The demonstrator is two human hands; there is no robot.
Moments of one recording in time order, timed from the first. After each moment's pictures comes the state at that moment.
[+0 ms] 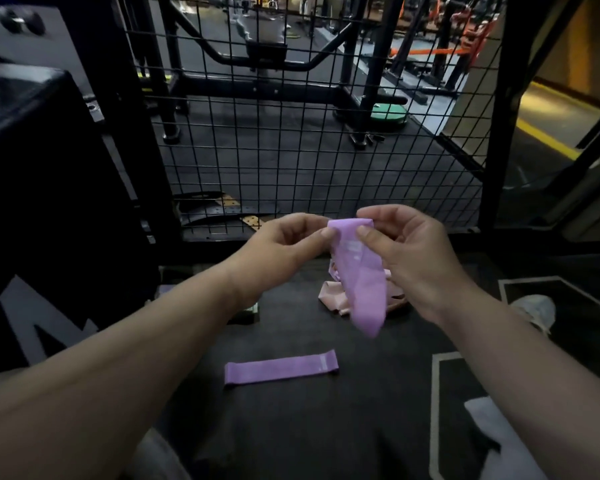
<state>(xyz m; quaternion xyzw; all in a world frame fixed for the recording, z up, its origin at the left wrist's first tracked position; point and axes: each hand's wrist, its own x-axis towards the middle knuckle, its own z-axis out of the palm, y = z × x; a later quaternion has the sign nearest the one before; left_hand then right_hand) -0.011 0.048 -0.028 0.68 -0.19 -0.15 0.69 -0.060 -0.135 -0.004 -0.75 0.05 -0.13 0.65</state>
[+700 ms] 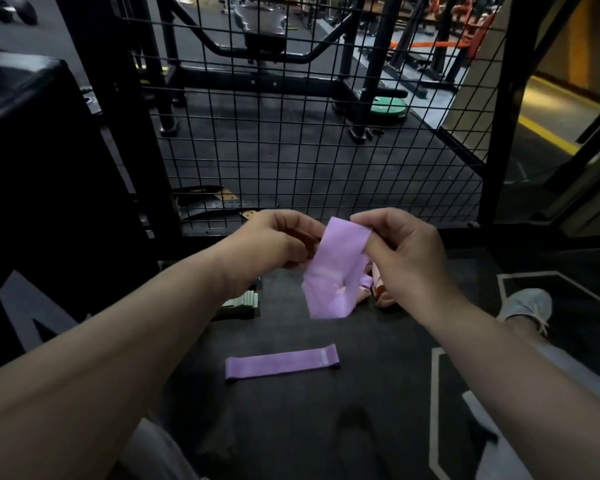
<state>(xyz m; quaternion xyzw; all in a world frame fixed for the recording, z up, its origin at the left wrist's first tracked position) -0.003 0.066 -0.020 0.70 -0.16 -0.22 0.66 -0.065 -0.124 -0.017 -0.83 0.00 -0.18 0.53</state>
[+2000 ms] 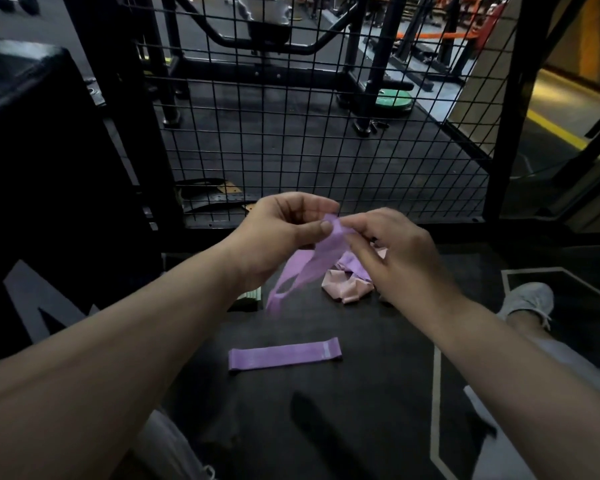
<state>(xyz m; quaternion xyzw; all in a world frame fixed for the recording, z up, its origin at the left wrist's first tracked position) -0.003 0.057 -0.027 0.63 -0.16 -0.17 0.74 -0.064 -0.125 -0.027 -0.91 -0.18 -0.27 0.27</state>
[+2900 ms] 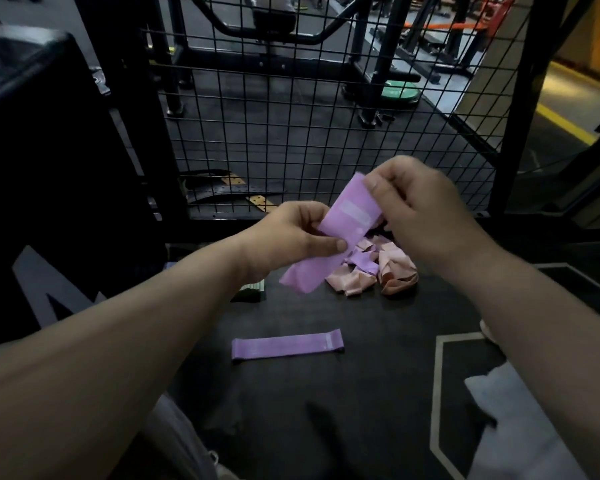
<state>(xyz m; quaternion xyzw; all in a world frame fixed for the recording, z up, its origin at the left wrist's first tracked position) 0.002 0.060 -0.044 0.69 -0.23 -0.25 0.64 -0.055 -0.120 0.024 -0.92 -0.05 -0.16 0.35</state>
